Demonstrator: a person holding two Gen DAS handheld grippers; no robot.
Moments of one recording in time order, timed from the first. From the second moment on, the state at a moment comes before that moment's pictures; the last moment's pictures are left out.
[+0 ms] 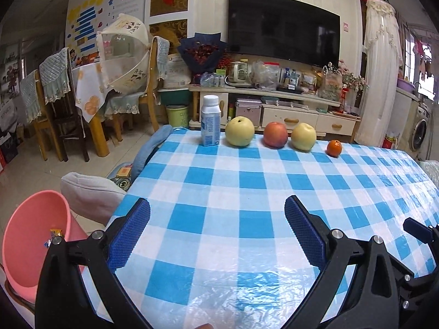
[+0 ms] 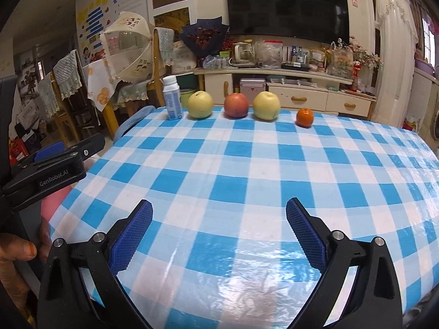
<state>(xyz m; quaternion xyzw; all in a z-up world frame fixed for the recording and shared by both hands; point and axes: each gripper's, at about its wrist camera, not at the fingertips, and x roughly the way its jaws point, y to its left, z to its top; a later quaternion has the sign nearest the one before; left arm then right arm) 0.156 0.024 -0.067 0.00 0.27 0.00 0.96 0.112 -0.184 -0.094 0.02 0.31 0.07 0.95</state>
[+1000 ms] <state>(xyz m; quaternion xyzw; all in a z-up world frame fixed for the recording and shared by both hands) 0.170 -0.051 -0.074 0.04 0.28 -0.04 0.96 0.113 -0.255 -0.096 0.02 0.30 0.00 0.95</state>
